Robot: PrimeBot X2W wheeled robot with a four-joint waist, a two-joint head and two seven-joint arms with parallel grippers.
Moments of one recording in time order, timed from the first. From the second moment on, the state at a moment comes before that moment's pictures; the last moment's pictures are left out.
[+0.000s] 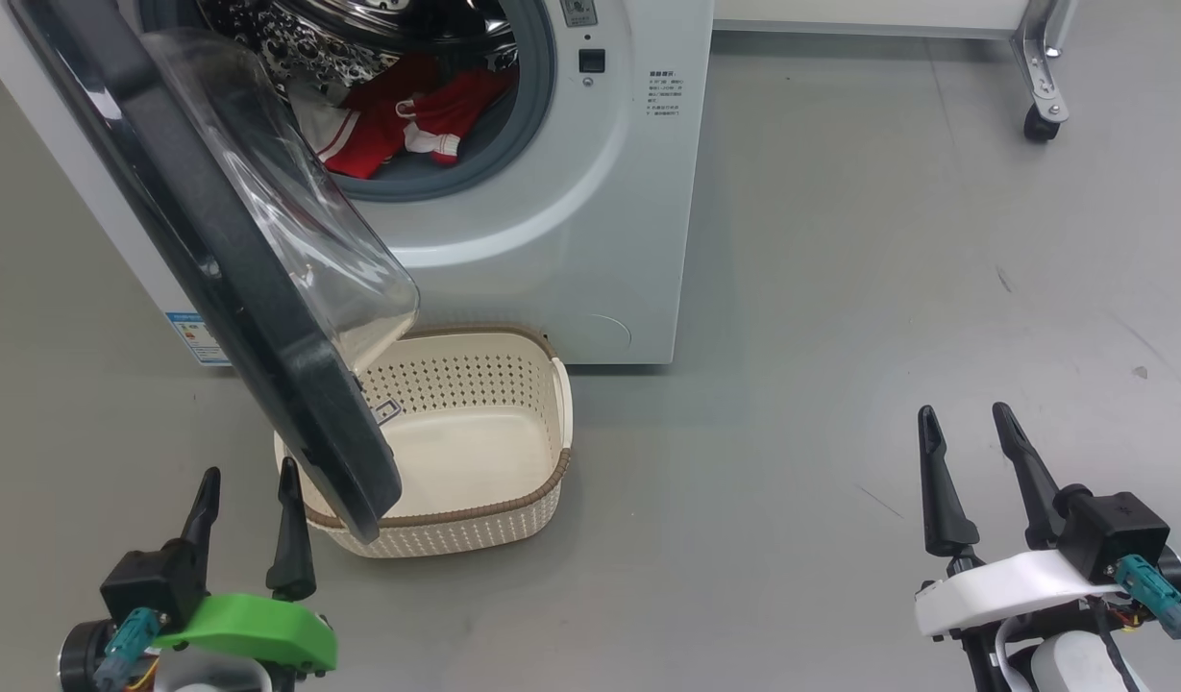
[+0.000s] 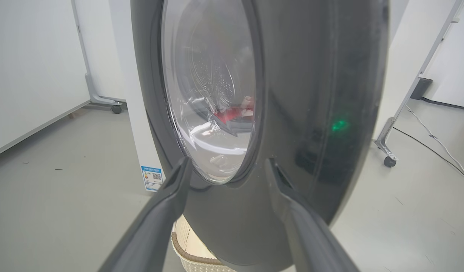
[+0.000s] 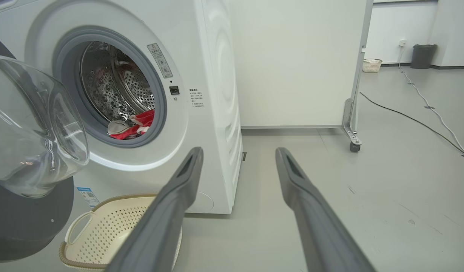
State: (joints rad) left arm -0.07 0.04 -0.08 0.30 -0.36 0.00 -0.25; right arm 0.01 -0.18 0.23 0.09 0.43 -0.05 -0.26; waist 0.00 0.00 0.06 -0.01
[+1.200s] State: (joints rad) left arm -0.12 0.04 -0.01 0.17 -0.35 -0.02 -0.25; right arm 0.01 -0.12 0.18 0.11 0.37 0.00 -0.26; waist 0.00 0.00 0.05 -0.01
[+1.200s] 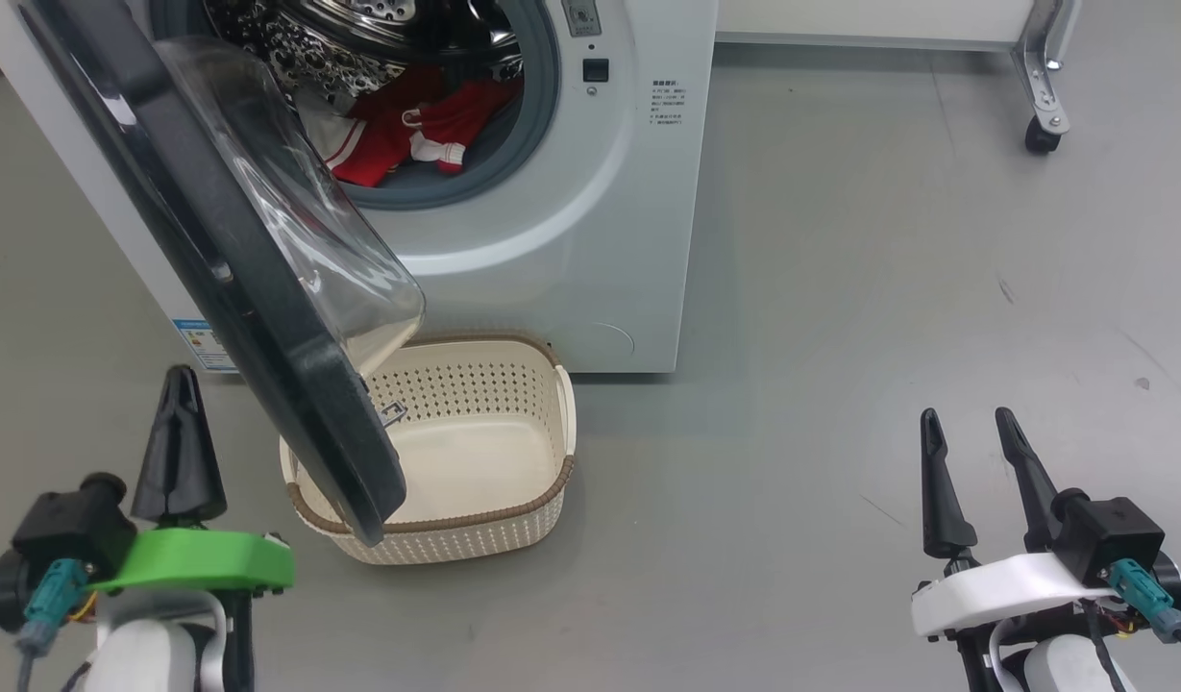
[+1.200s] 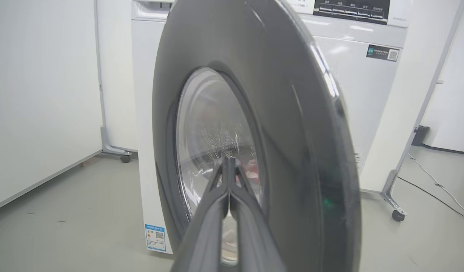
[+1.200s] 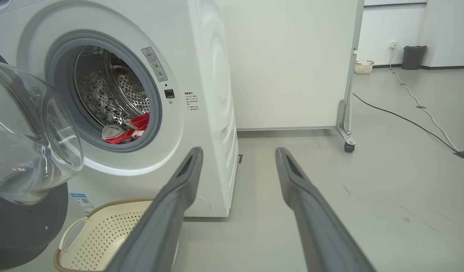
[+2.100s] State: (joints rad) left arm -0.30 0.08 -0.04 -0.14 -0.27 -0.05 -0.25; right arm 0.03 -0.09 0.17 0.13 0.34 0.03 -0.26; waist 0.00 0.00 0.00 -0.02
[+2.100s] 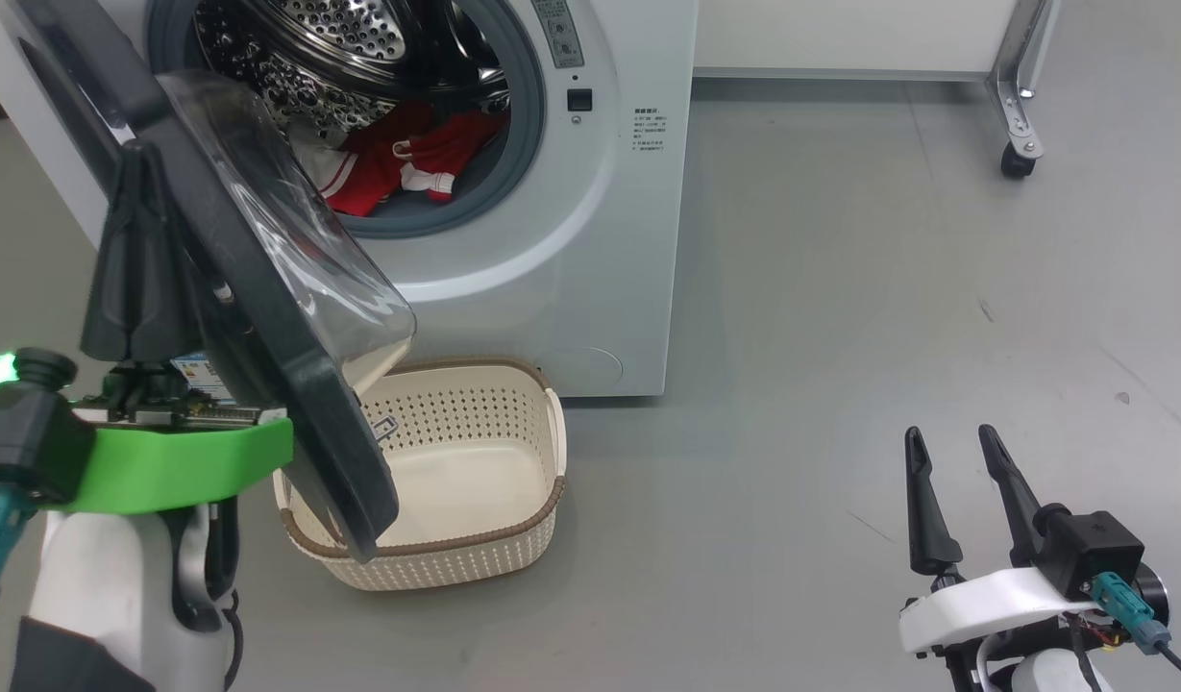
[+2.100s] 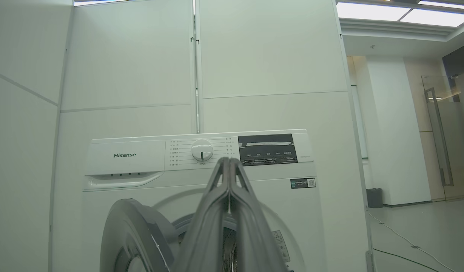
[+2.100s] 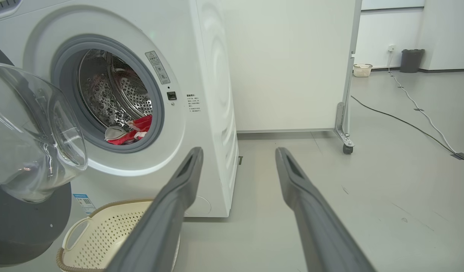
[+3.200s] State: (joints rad) left arm -0.16 0.05 -0.25 0.06 -0.36 -0.06 0.06; right arm 0.03 -0.06 0.15 0.13 0.31 0.06 -0.26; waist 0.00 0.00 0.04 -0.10
